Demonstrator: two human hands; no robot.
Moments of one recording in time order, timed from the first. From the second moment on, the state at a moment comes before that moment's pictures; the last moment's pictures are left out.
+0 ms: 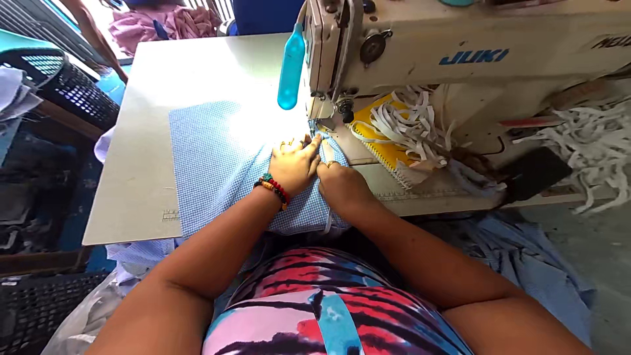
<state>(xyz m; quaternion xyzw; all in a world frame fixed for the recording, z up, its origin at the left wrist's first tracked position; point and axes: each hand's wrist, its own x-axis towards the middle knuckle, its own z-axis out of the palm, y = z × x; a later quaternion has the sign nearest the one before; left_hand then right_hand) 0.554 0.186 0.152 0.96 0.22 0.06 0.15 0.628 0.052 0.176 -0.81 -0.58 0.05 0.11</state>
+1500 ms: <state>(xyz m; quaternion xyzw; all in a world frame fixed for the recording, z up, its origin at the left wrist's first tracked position) 0.541 0.147 0.191 0.90 0.34 0.03 0.27 0.602 0.036 0.203 -0.88 -0.39 0.20 0.16</state>
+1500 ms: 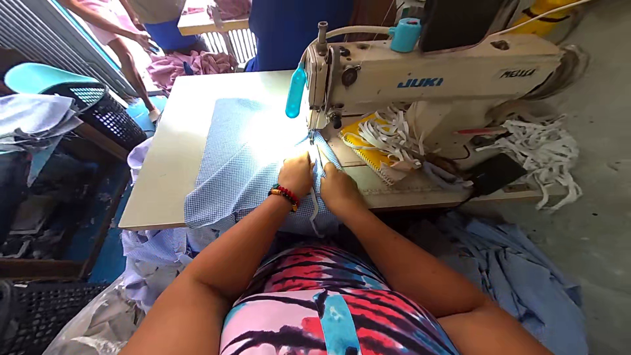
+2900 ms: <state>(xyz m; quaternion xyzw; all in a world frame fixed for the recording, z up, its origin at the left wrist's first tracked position) 0.439 0.119 0.160 0.96 0.13 0.19 0.16 0.564 -0.047 0.191 -0.82 -0.55 0.13 0.10</state>
